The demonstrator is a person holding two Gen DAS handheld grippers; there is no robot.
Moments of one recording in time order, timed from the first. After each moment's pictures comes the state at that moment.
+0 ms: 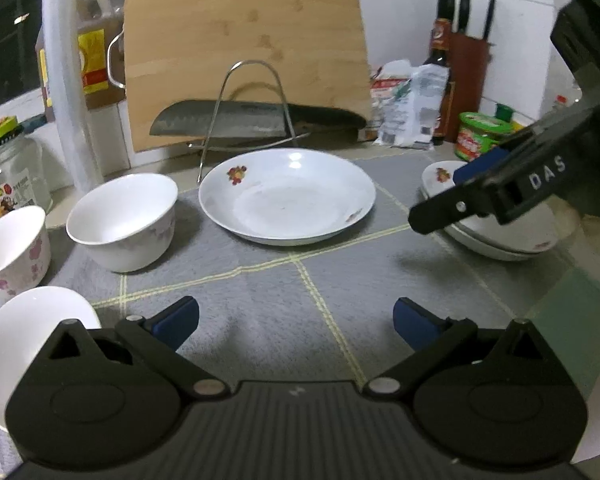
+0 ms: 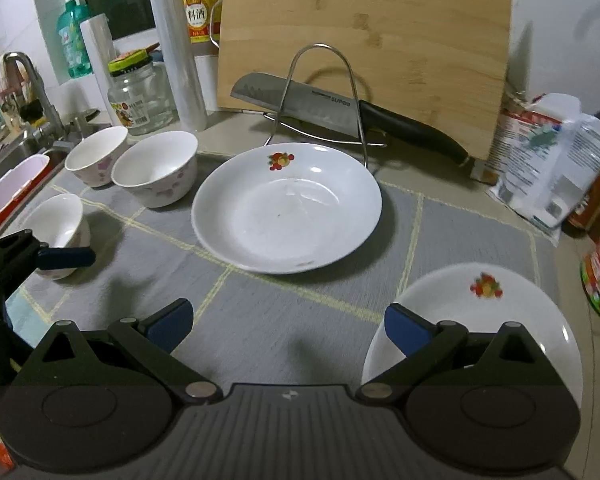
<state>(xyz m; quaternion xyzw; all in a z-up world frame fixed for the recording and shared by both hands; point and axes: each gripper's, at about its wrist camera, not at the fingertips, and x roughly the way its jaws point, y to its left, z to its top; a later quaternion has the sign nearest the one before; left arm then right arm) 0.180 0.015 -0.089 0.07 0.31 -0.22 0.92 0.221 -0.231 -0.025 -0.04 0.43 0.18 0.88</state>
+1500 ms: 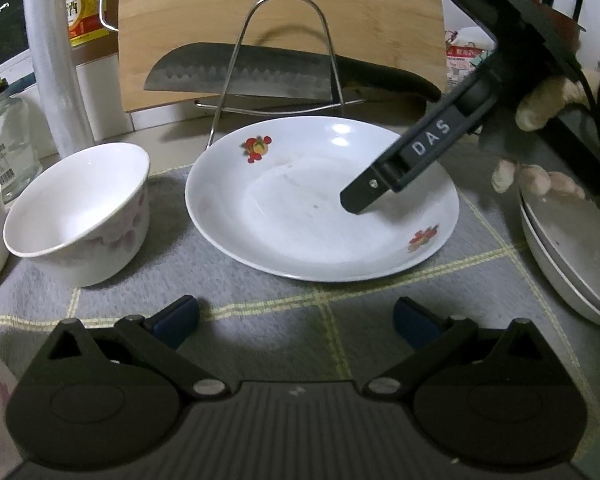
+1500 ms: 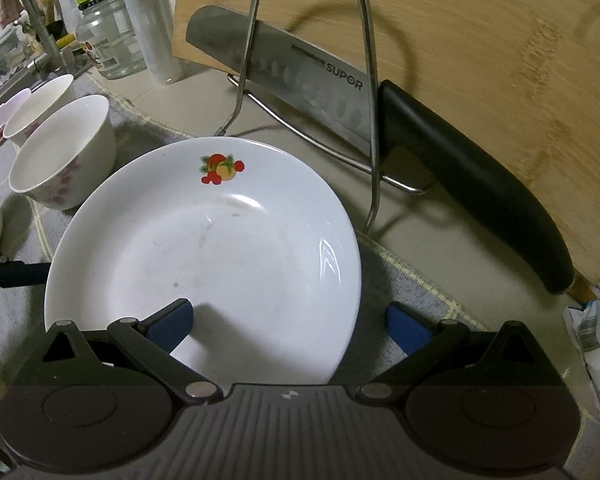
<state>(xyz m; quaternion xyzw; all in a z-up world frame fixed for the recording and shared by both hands) 0.260 -0.033 -0.123 0.05 0.36 -0.15 0.92 0.394 -0.219 -0.092 -0.13 0.49 0.28 0.81</state>
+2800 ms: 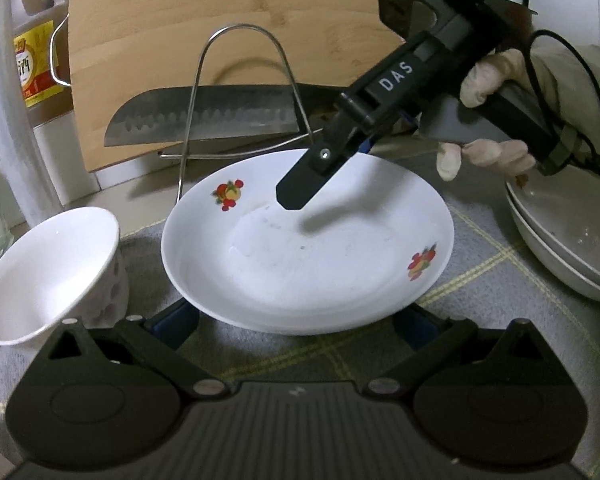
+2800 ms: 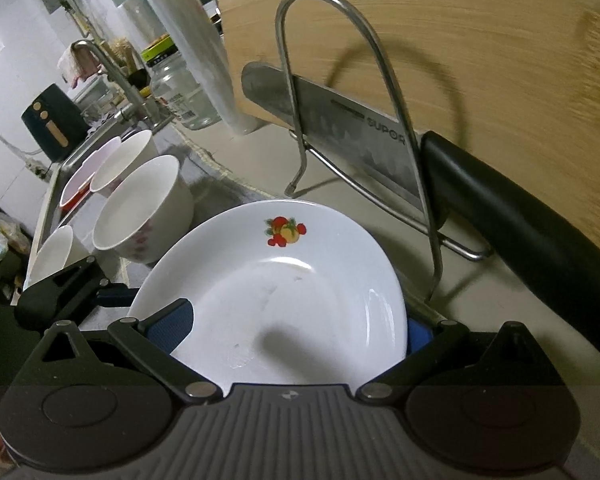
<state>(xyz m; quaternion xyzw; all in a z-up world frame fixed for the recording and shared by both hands) 0.271 -0.033 -0.126 0.11 0.30 -0.21 0.92 0.432 -0.232 -0.089 -0.01 0.48 0.43 0.76</state>
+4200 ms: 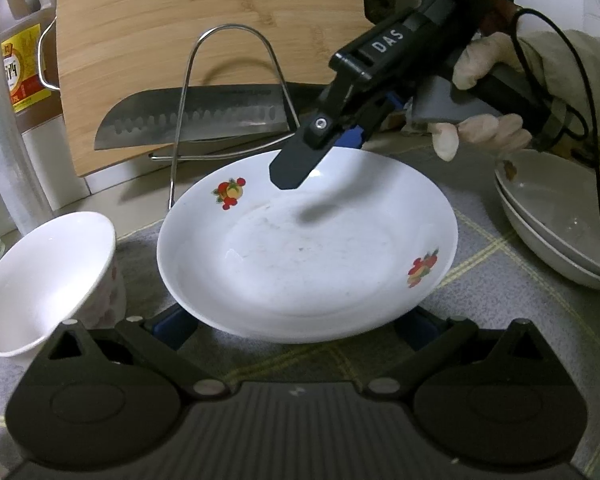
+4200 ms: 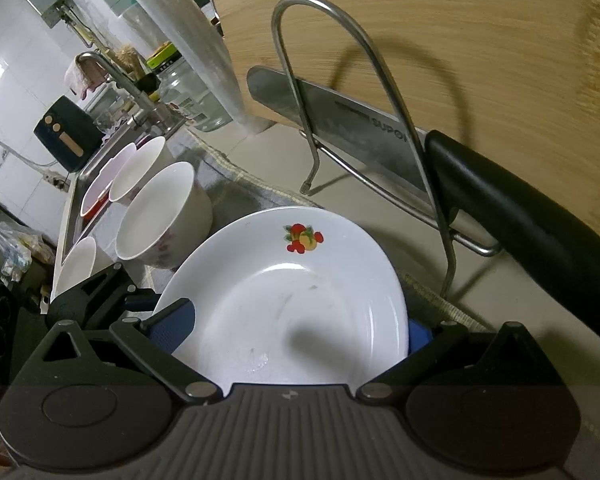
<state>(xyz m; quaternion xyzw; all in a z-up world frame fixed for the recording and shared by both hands) 0.269 -0.026 -0.124 0.11 0.30 -0.23 0.92 0.434 -0.238 -0.084 0.03 0.50 0.44 0.74</state>
